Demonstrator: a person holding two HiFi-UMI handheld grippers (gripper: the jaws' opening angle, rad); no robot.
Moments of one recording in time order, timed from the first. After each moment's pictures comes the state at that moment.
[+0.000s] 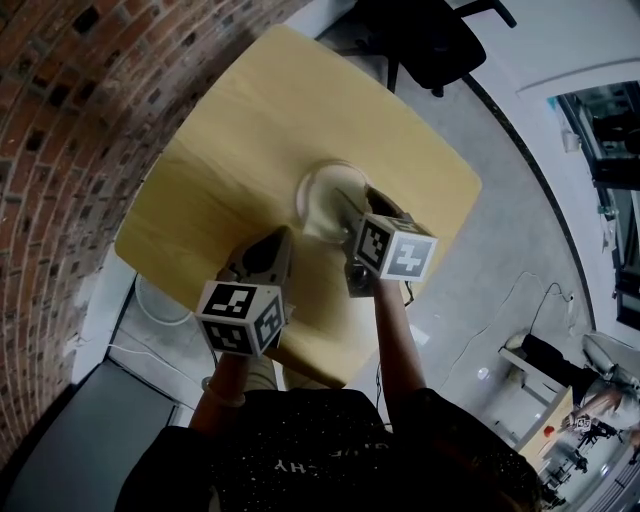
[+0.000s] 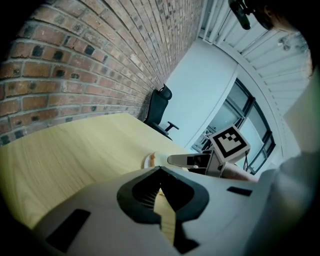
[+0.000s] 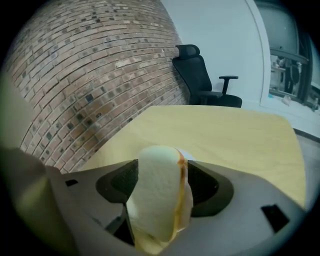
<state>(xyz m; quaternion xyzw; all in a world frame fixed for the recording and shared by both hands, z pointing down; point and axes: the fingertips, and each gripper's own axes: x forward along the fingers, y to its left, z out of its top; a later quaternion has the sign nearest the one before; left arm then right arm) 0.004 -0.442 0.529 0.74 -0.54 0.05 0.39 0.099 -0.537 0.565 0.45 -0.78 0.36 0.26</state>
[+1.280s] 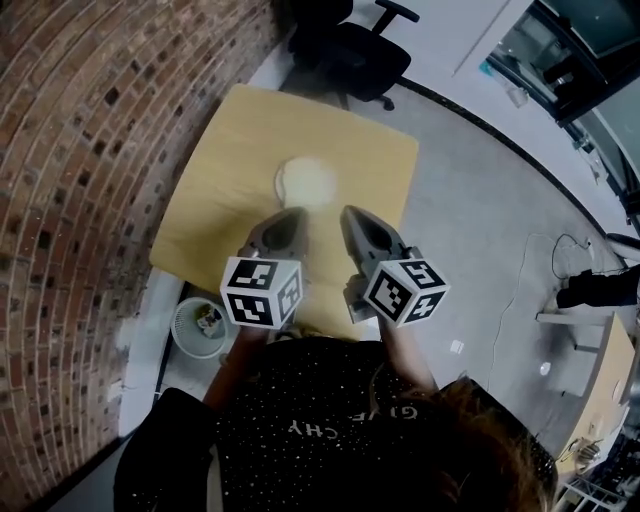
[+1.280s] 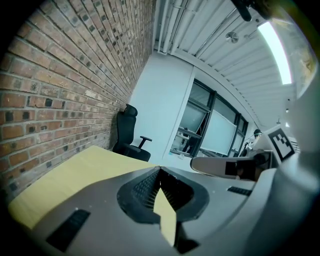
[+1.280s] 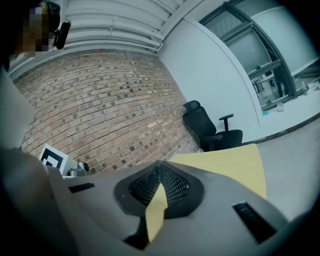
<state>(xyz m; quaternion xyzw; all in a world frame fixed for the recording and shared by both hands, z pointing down) 0.075 -0.364 0.376 0.85 -0.48 0.05 0.23 0.146 -0.361 0.359 0.47 -0.85 0.26 -0.01</state>
